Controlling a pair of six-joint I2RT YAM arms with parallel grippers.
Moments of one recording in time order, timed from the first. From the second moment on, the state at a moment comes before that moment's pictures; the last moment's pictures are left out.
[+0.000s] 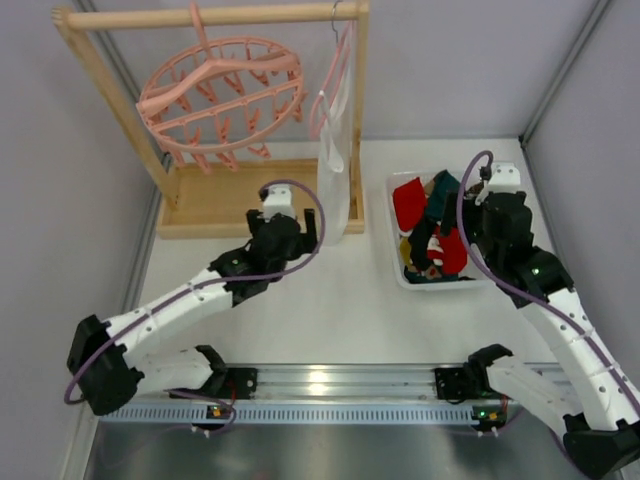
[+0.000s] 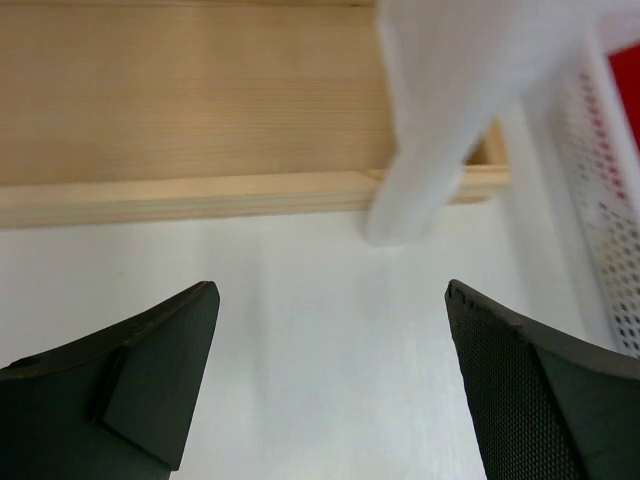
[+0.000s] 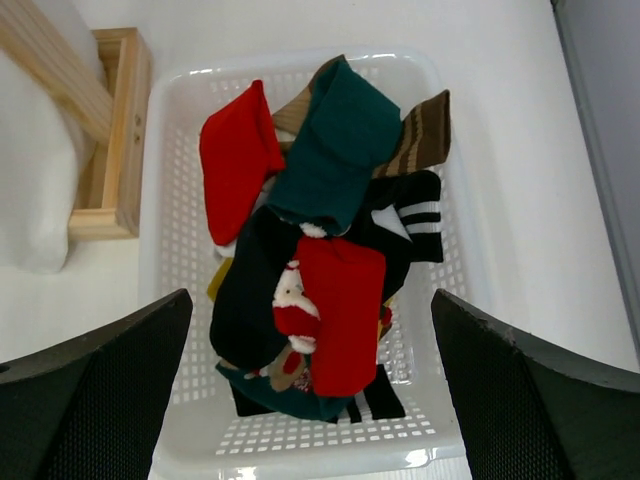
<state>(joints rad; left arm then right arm) -0.89 1.22 0.91 -0.18 -0.61 -0.45 0.38 0.87 1.03 -0.58 0.40 0.18</state>
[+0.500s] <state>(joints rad) -0.60 0.67 0.91 -0.64 -0.65 -0.45 0.38 0.58 0.99 -0.68 0.34 0.13</state>
